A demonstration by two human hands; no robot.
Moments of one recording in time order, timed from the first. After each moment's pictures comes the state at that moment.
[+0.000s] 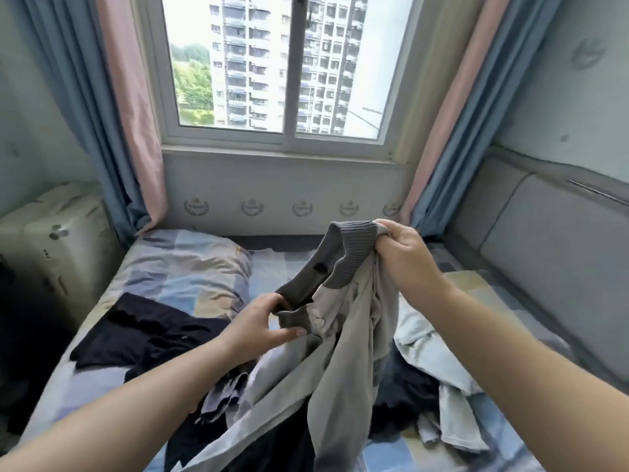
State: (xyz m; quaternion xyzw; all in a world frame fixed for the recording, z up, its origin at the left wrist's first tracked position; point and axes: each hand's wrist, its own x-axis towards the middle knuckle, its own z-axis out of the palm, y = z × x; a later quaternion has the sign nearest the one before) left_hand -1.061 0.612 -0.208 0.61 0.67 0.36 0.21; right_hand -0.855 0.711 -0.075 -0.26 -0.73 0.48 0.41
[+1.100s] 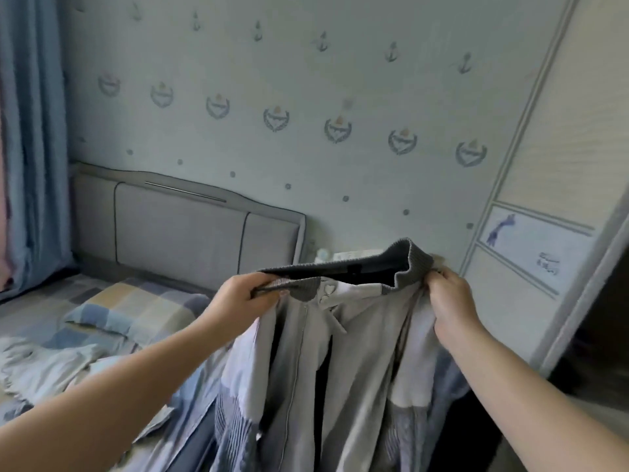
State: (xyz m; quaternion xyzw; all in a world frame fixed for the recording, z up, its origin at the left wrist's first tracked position) left_hand -0.550 0.486 -0.056 0.83 0.16 0.42 0.34; right_hand -0.332 0.283 -0.002 -0.68 -0.24 0.00 0.69
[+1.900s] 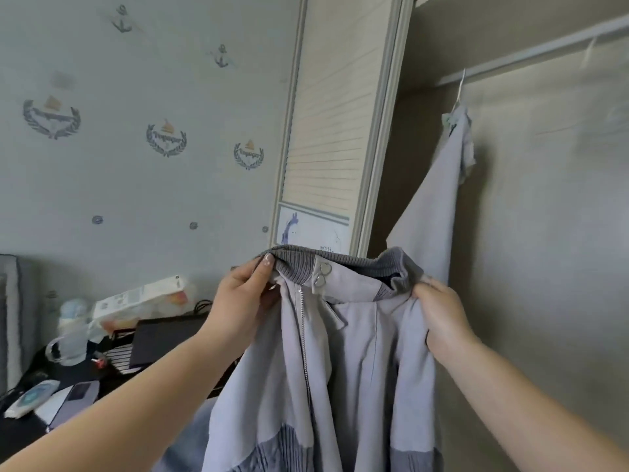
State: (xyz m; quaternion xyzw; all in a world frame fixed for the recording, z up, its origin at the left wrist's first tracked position) left_hand -0.156 0.281 0.010 0.49 -0.21 0.22 0.81; right_hand -0.102 0.022 0.028 -0.69 -0.03 -0.23 0.69
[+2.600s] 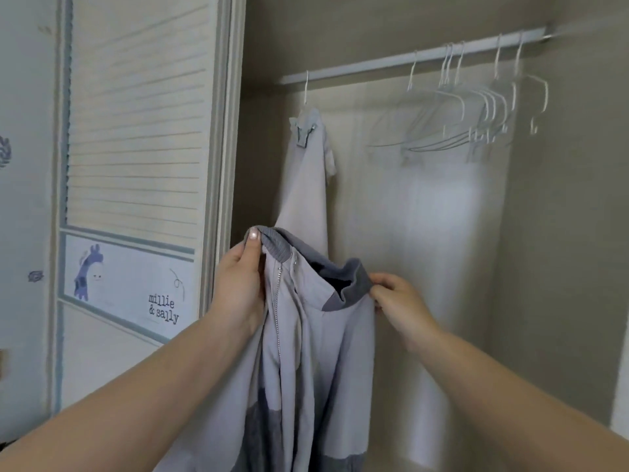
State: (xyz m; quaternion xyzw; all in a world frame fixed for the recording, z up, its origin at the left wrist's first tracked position) left_hand 0.072 0.112 0.103 0.38 -0.27 0.04 0.88; right_hand 0.002 -0.088 0.082 -0.78 0.07 -0.35 0.52
